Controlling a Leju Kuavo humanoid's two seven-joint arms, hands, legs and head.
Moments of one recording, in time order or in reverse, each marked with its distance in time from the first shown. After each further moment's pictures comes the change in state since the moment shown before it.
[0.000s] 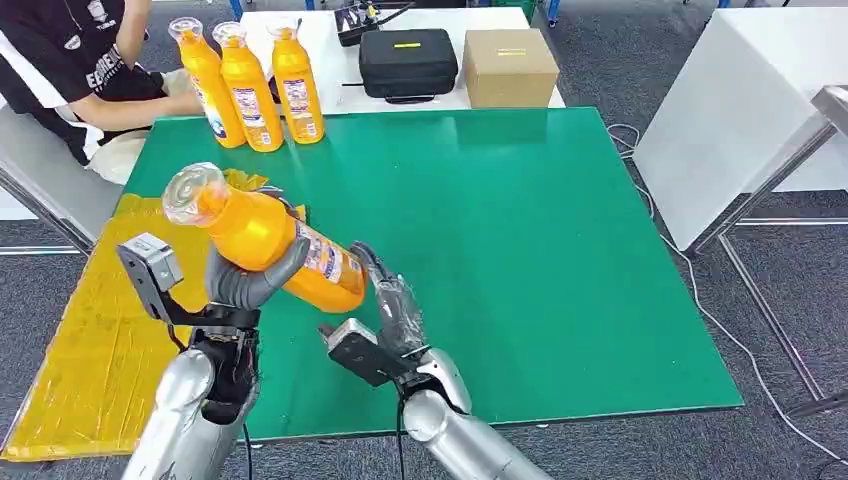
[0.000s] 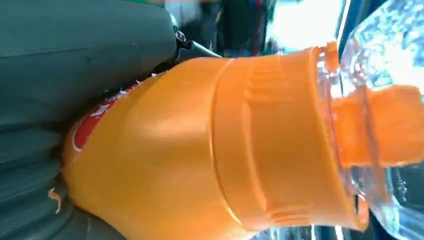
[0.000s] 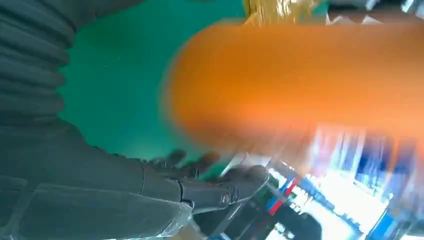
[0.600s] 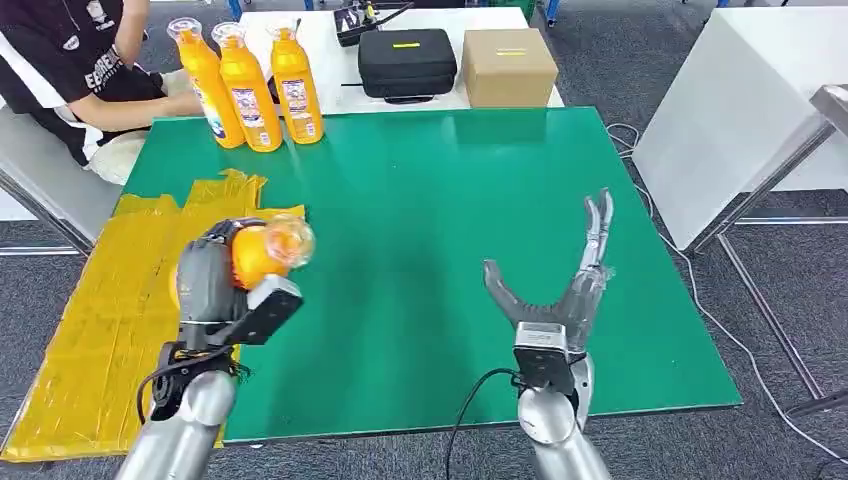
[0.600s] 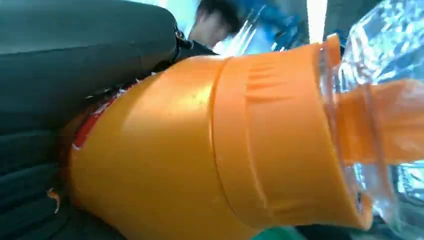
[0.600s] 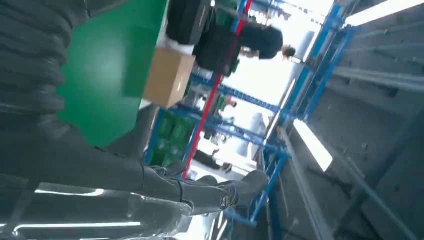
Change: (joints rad) left arm 0.014 0.056 0.062 0.161 -1.344 0.404 0.191; right arm 0.267 -0.105 -0.394 -0.637 0.014 -0.167 -0.148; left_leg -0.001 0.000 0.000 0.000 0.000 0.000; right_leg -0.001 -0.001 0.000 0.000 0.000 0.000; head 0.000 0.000
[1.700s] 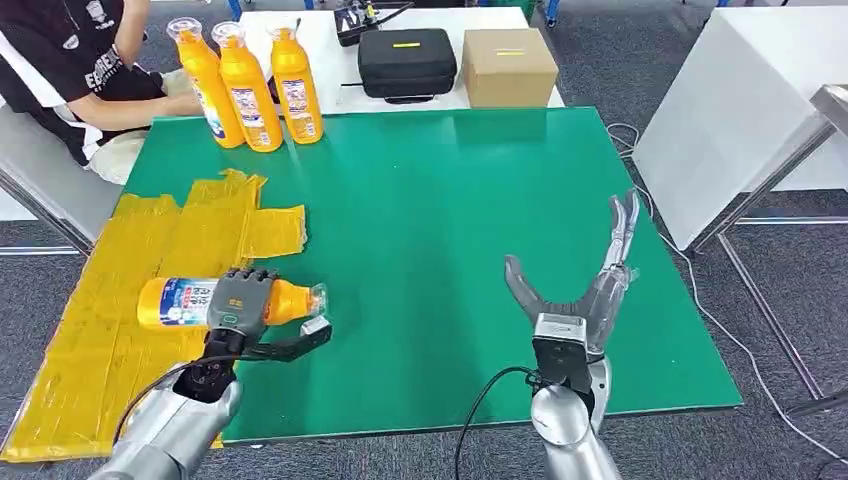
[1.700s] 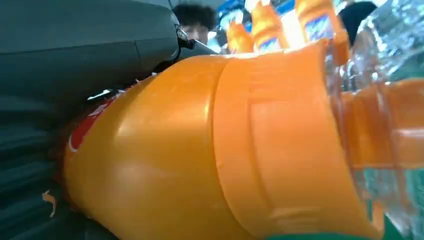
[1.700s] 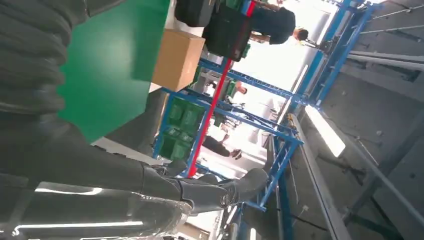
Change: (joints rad) left arm -0.232 0.065 -0.119 0.686 -0.404 0.002 0.266; right arm 0.005 0.002 -0.039 -0.032 0.036 0.000 0.063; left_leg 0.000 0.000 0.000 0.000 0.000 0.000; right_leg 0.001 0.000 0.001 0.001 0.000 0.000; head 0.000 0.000
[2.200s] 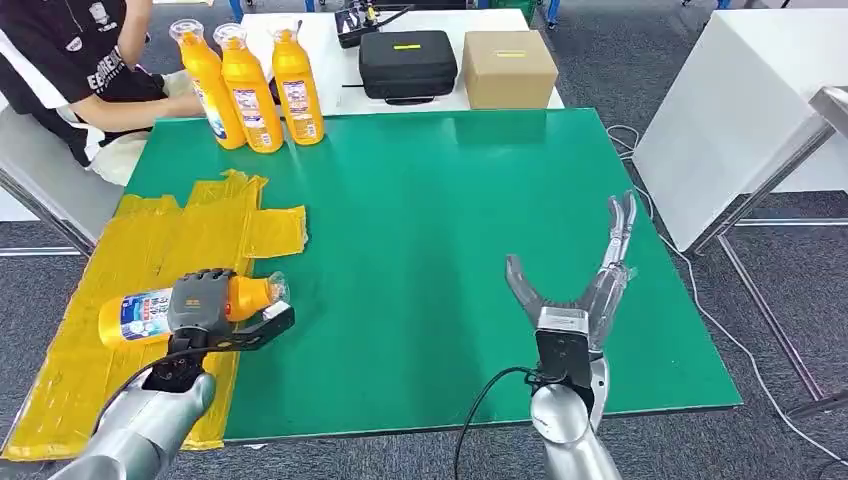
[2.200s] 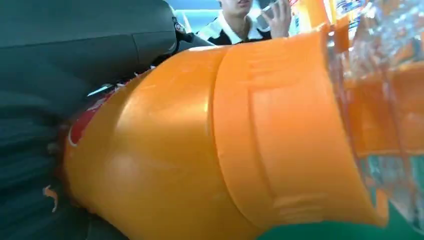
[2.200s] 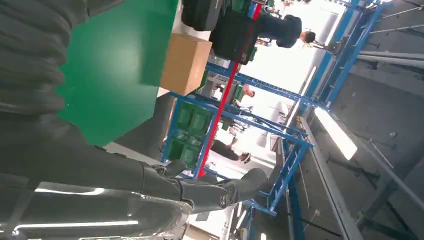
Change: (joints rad) left arm -0.065 0.037 0.157 0.170 0.040 0.038 -0.008; right arm -0.005 -0.003 0.000 0.018 -0.024 0.000 0.020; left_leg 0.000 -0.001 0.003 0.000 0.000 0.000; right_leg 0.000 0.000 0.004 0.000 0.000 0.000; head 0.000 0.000
